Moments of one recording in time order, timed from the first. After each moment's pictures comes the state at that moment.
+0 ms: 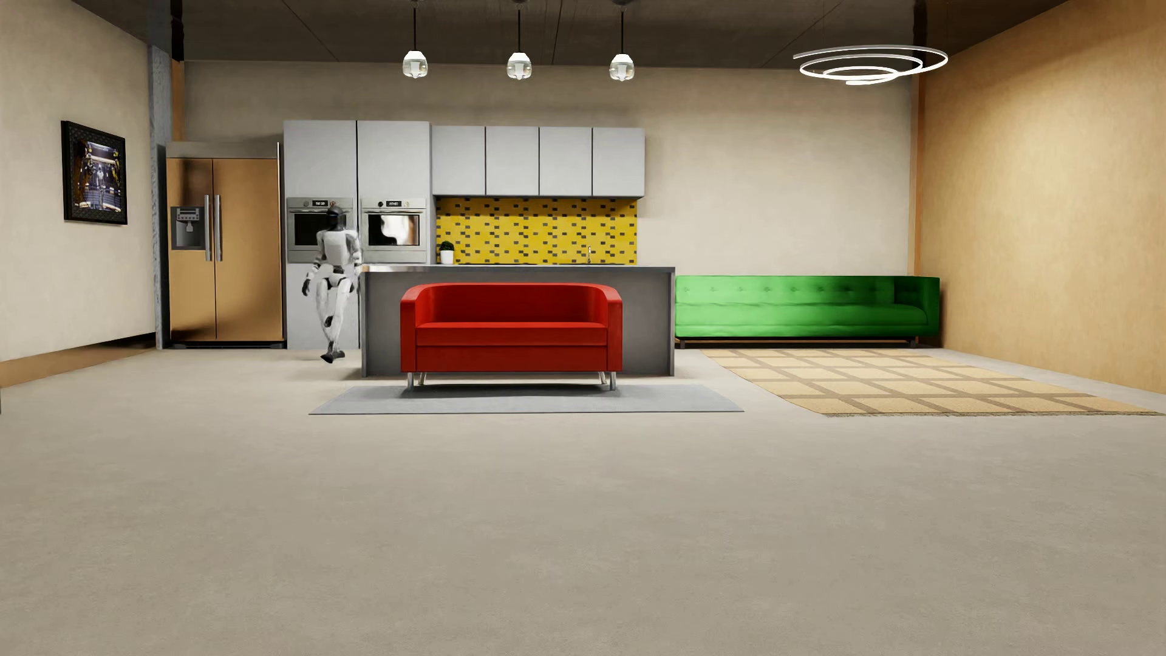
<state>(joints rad) -0.50 0.14 0.06 0.20 0.00 0.07 0.30 -0.31 0.18 0.15 0.35 0.43 -0.01 0.02 -0.36 -0.03 -0.10 -0.06 0.07 0.12 -0.01 0.72 0.77 1.15 -1.01 0.36 0.30 -0.11 0.17</state>
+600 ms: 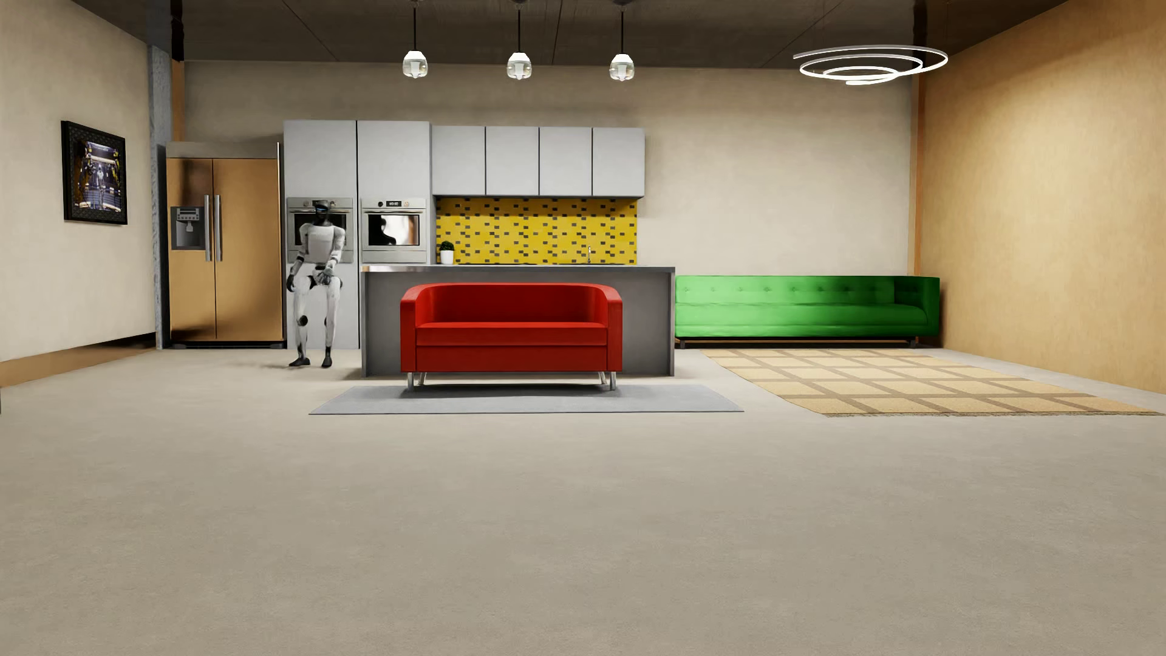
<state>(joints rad) -0.04 -0.28 0.01 -0.09 -0.20 -0.13 0.23 -0.37 0.16 0.22 0.39 -0.23 0.34 -0.12 -0.10 -0.03 -0.06 0.12 -0.03 0.06 -0.07 0.59 0.60 1.12 -0.93 0.14 0.31 0.00 0.22</state>
